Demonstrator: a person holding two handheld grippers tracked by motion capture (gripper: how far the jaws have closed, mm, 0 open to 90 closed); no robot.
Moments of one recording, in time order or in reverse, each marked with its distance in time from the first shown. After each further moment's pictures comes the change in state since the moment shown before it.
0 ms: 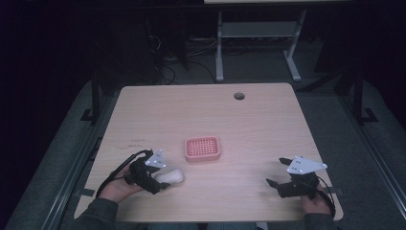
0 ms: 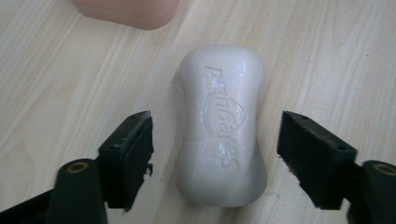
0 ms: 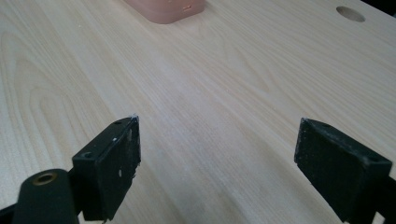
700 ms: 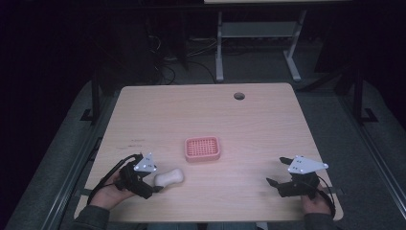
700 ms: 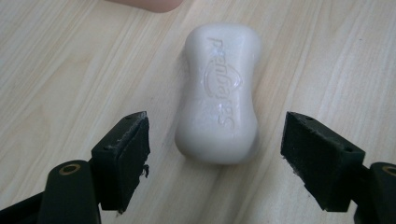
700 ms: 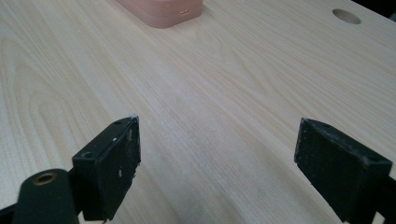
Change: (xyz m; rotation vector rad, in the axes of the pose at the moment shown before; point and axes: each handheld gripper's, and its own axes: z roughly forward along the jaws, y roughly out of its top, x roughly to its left) left arm -0.008 -0.020 -0.017 -0.035 0.050 -0.036; right arm -0.001 0.000 -0.001 -0.012 -0.006 0.000
